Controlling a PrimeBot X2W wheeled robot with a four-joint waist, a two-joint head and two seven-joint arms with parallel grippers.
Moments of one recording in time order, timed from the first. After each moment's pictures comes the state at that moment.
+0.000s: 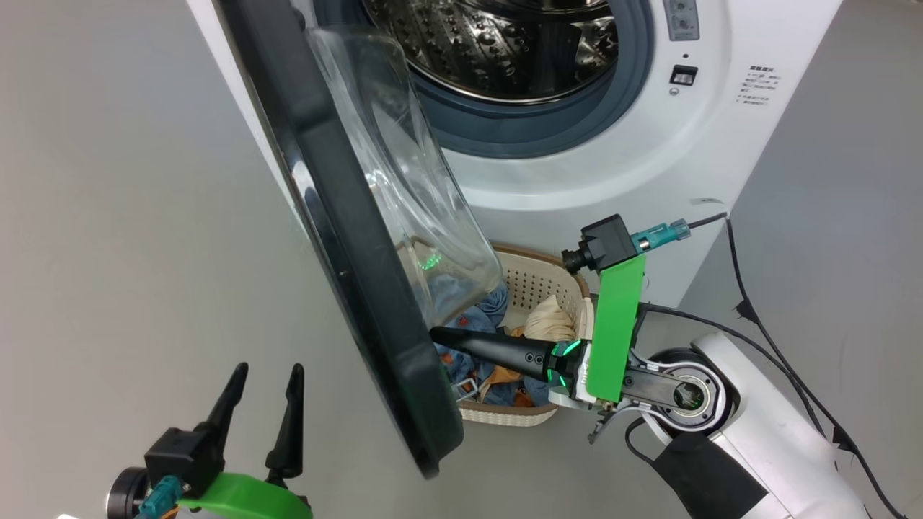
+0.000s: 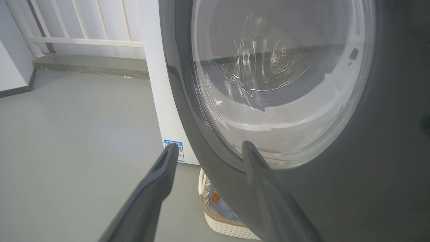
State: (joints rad) left arm -0.10 0.06 -0.13 0.23 -0.23 -0.13 -0.26; right arm -0.57 -0.17 0.54 0.22 1.59 0.13 0.71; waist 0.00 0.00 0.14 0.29
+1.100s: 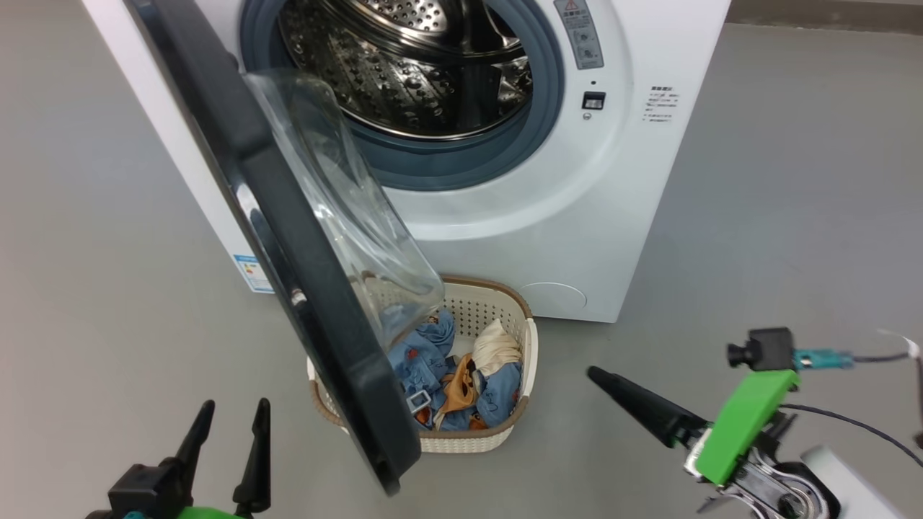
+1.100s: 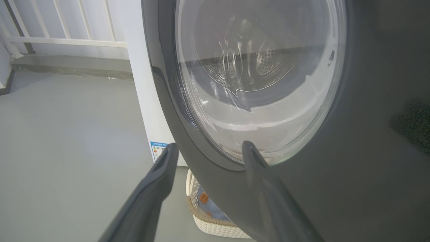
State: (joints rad) left arm -0.02 0.09 -0.08 0.22 -0.26 -0.13 -0.26; right arm -0.29 -0.39 0.50 0.21 1.45 0.13 0.31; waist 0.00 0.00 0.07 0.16
